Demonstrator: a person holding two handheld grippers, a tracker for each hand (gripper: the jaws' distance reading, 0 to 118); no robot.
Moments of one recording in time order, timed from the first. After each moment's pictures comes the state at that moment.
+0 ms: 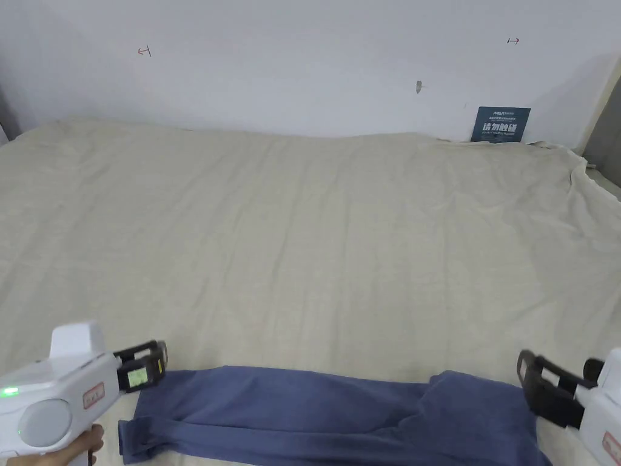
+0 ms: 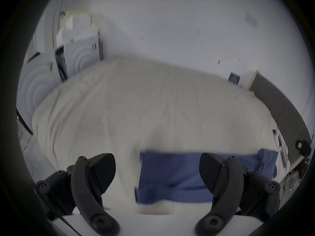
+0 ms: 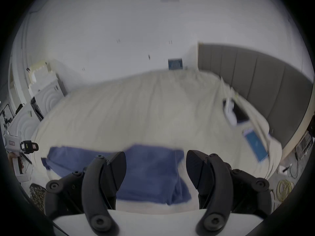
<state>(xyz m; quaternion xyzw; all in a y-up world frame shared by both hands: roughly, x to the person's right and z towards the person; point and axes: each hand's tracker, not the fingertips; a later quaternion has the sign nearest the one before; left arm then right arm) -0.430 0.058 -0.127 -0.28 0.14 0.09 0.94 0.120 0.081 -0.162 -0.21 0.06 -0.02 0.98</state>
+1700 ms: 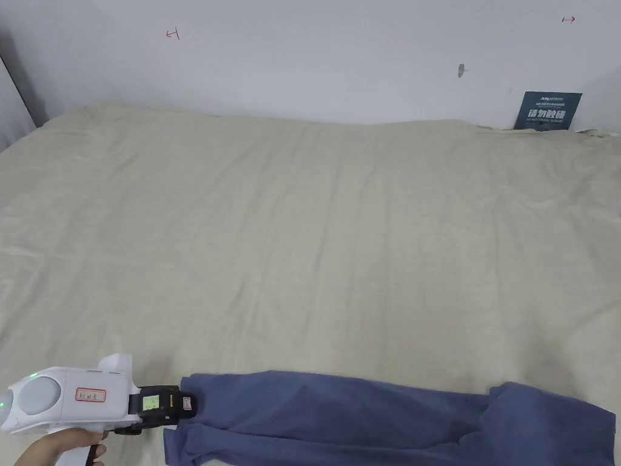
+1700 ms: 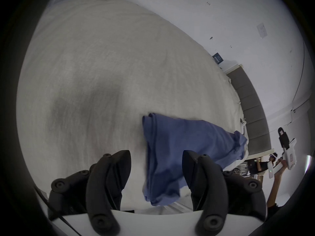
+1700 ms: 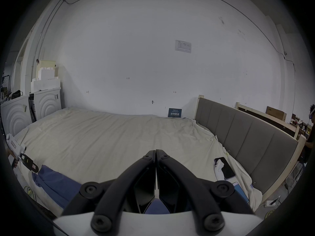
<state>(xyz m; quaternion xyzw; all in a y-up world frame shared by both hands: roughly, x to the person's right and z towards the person) -0.549 -0.059 -0.175 -0.50 -0.06 0.28 0.82 0.061 0.127 -0.169 -0.13 0.03 0.06 0.99</state>
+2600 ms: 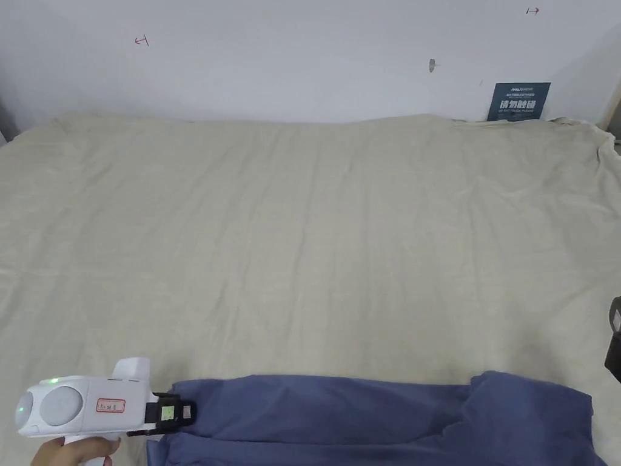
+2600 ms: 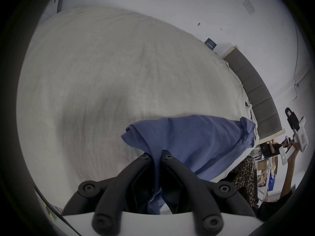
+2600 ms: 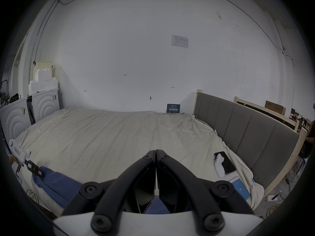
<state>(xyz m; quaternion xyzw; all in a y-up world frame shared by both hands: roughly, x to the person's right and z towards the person) -0.518 -0.050 -0.200 -0.50 -0.09 0.20 0.84 0.072 0.123 -0.167 -0.14 0.03 0.04 0.99</state>
